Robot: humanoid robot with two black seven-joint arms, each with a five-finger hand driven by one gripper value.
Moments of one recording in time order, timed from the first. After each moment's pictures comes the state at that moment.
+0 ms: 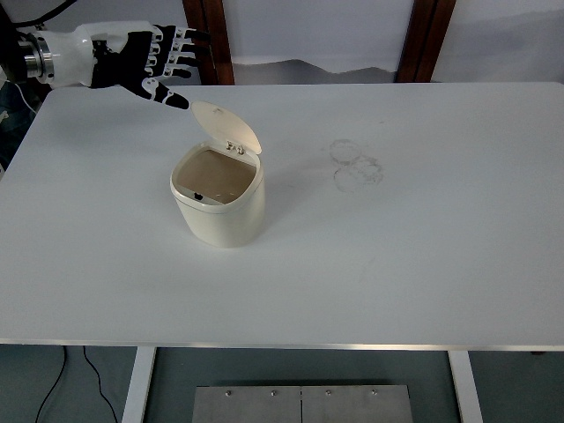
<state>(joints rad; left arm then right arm) -1.49 0.69 0.07 -0.96 0.28 -0.60 -0.09 0.07 0.00 0.31 0.16 -0.29 -0.02 -0.06</state>
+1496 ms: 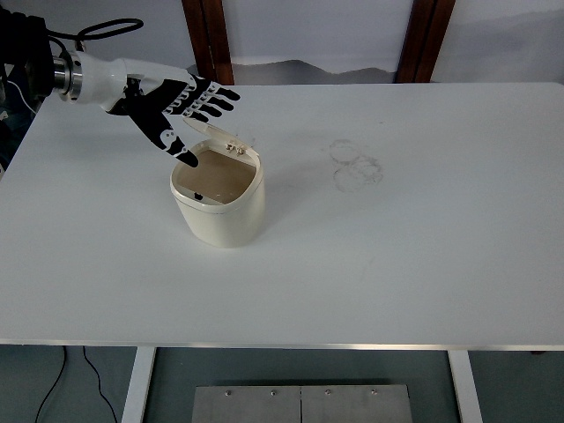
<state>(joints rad) -1.54 0.71 0.10 -1.14 0.47 -0.61 0.01 0.07 0.00 0.31 0.16 -0.29 -0.02 -0.06</state>
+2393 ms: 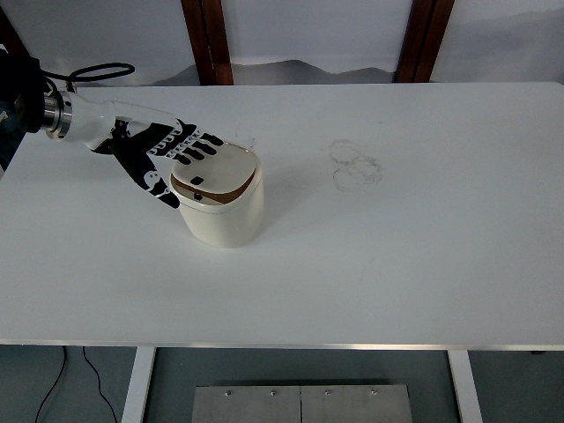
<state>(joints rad) -1.51 0.79 0.16 -1.25 0.47 -0.61 0.06 0.07 0.00 0.31 0.16 -0.29 -0.02 -0.06</state>
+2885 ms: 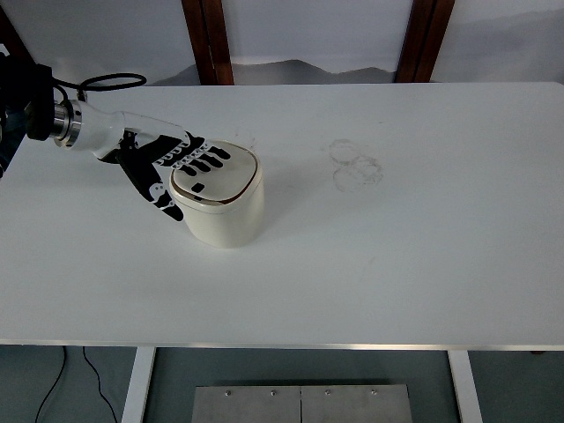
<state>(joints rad) -1.51 0.78 0.16 -1.29 0.49 -0.61 0.08 0.07 0.00 0.31 0.16 -0.29 -0.02 -0.06</state>
